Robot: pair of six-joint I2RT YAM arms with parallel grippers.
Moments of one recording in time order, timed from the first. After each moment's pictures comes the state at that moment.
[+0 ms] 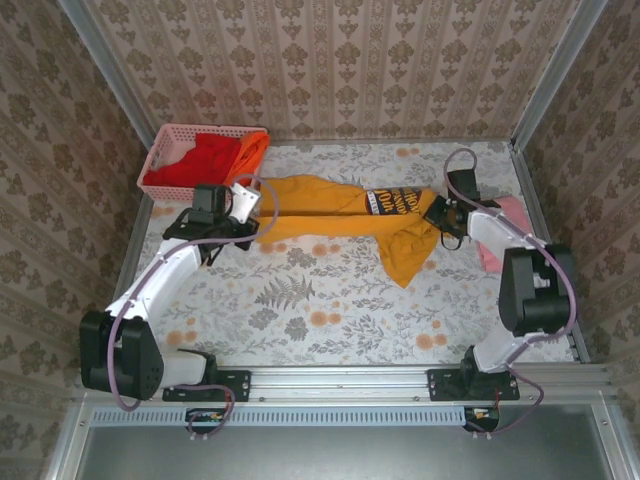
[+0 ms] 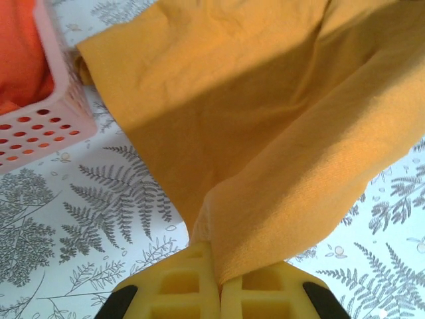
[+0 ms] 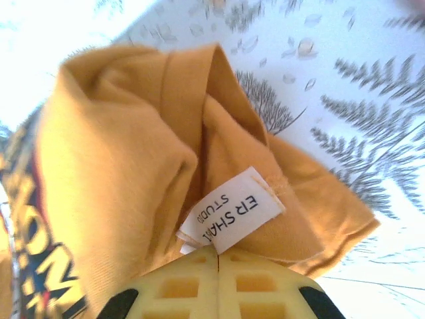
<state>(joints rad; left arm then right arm) -0.25 1.29 0.95 -0.47 0.24 0.24 0.01 1.61 1.05 -0.38 -0.03 0.63</state>
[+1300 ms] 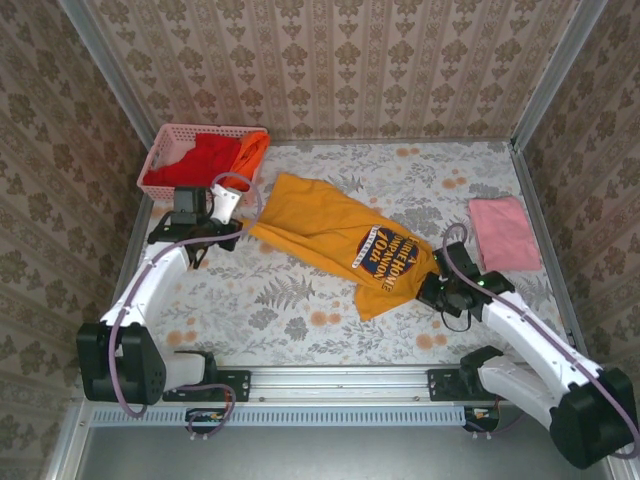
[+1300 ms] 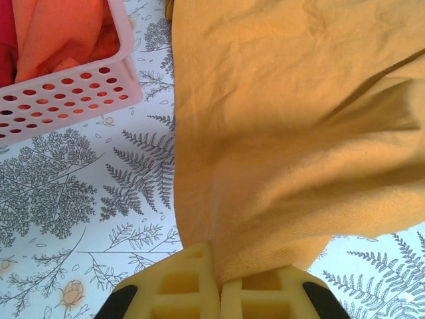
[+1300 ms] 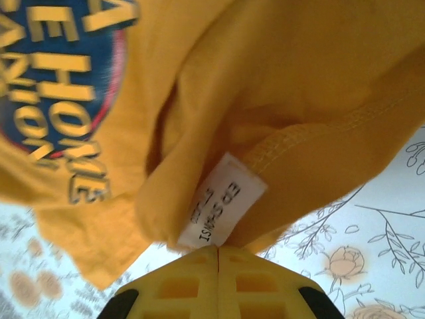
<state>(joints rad) -0.14 1.26 0.93 -0.52 0.27 0.27 0.33 0.96 0.58 -0.76 -0.05 0.84</state>
